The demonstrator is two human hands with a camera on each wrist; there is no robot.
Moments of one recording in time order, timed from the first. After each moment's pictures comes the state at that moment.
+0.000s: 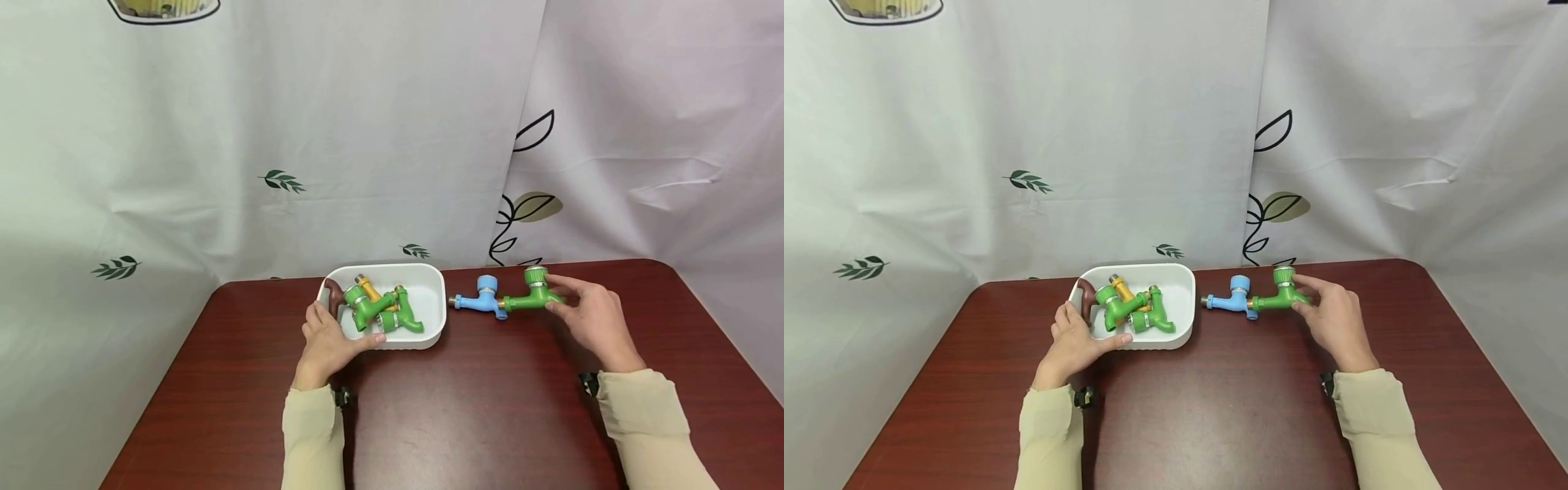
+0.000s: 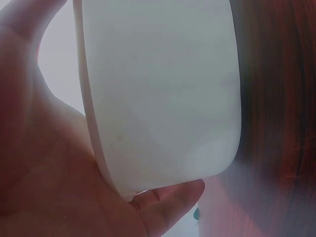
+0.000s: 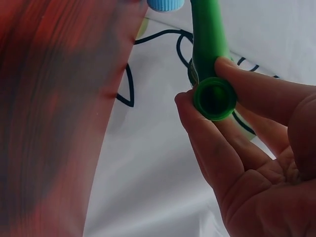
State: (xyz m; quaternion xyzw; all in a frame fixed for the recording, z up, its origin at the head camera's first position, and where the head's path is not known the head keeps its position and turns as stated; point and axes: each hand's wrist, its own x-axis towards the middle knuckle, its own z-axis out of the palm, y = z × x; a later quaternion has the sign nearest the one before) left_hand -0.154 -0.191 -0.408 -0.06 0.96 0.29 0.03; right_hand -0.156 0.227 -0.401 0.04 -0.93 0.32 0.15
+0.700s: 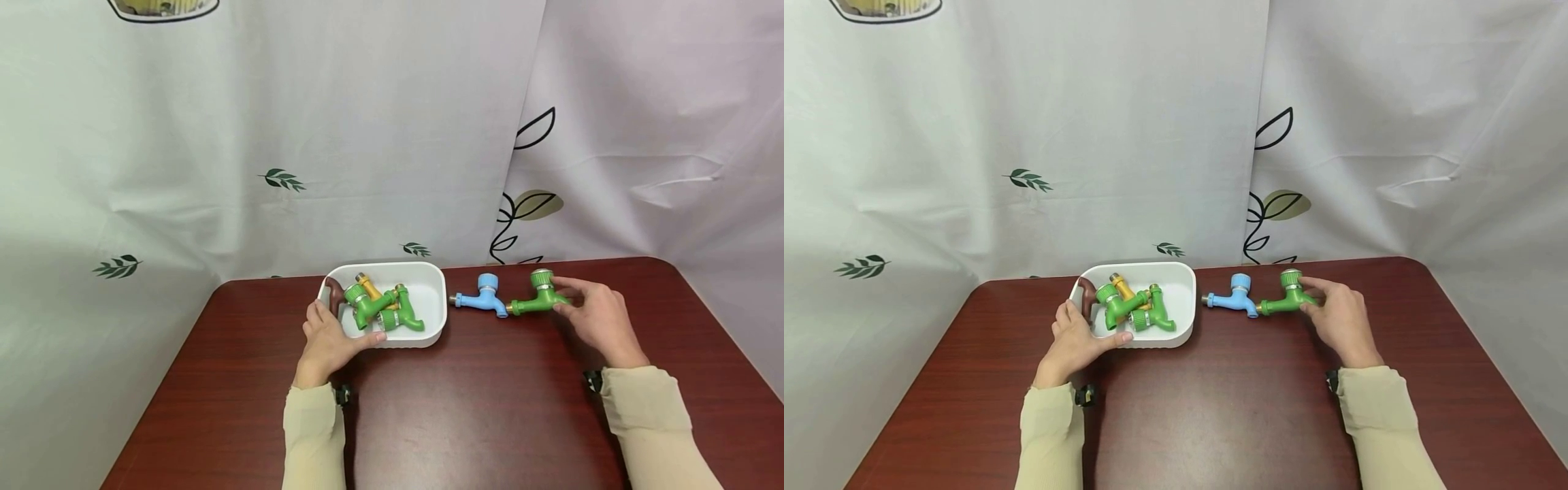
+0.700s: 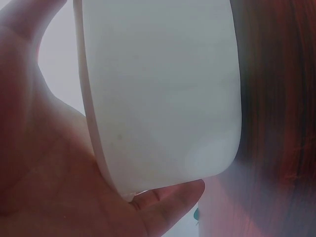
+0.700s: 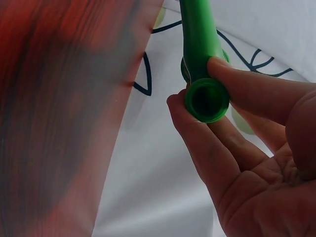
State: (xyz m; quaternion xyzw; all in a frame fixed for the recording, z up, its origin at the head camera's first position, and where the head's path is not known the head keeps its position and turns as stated) left_hand -0.155 -0.192 -0.410 -0.06 0.96 0.29 0.03; right_hand -0.158 0.236 -0.407 0.04 -0.94 0.32 0.13
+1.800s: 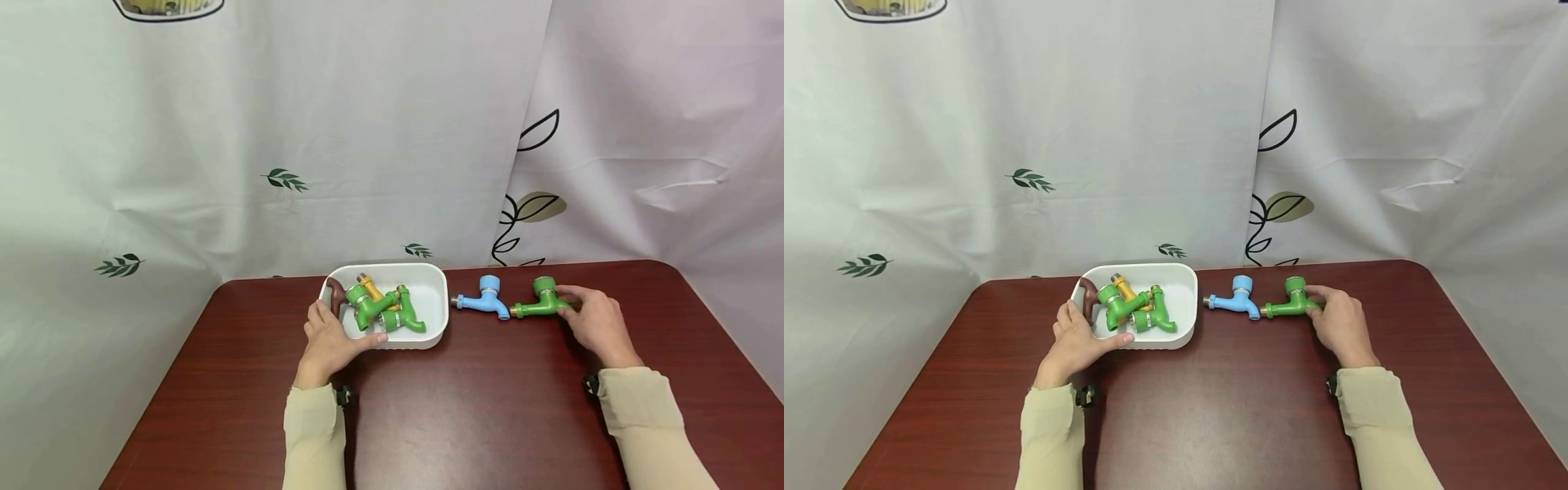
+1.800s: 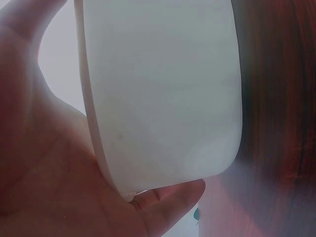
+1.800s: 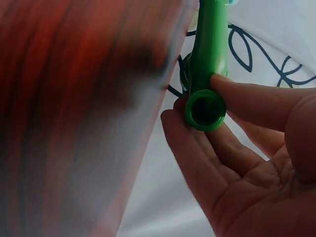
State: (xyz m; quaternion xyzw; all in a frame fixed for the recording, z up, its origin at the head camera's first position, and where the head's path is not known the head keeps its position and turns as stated) left_hand -0.154 -0.191 -0.409 -0.06 0.95 0.29 0.03; right_hand -0.166 0.239 -0.426 0.01 -0.94 0.32 0.09
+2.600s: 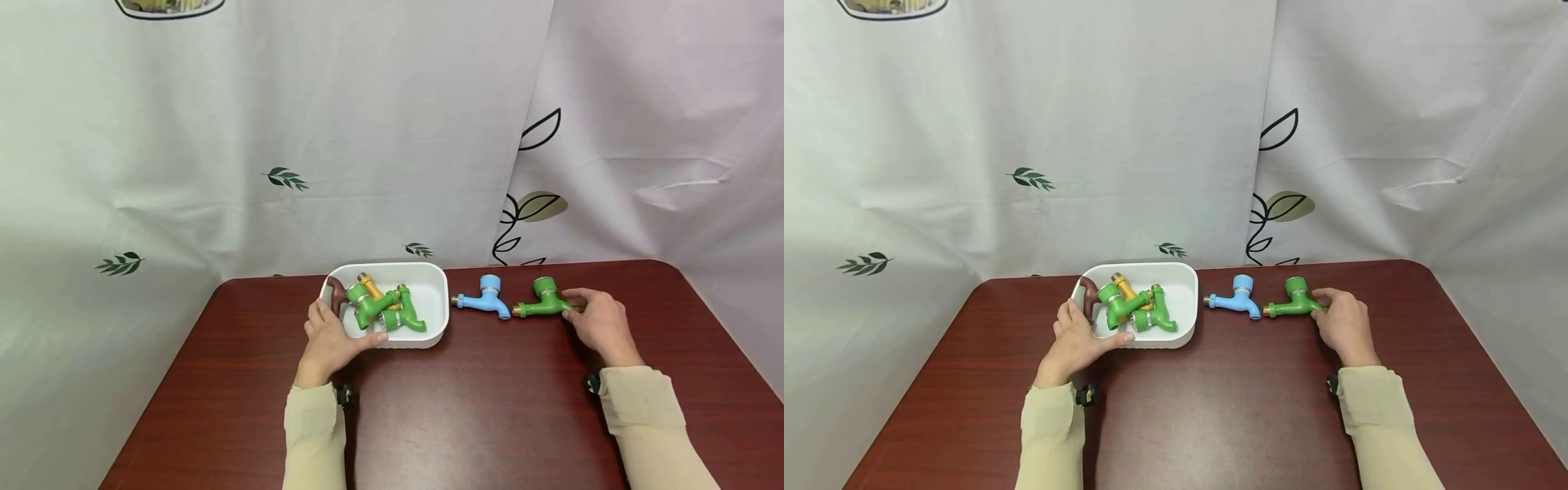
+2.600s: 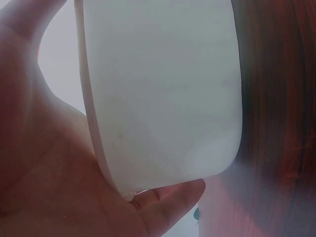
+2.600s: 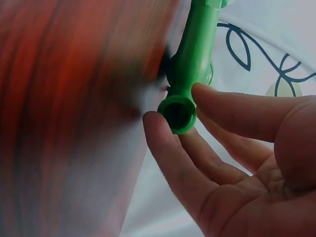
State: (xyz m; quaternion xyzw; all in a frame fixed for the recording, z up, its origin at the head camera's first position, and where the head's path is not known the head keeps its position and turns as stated) left_hand -0.154 -0.192 -0.409 -0.06 0.95 0.29 0.03; right_hand -0.166 0.242 -0.425 -0.03 -0.95 0.32 0.05
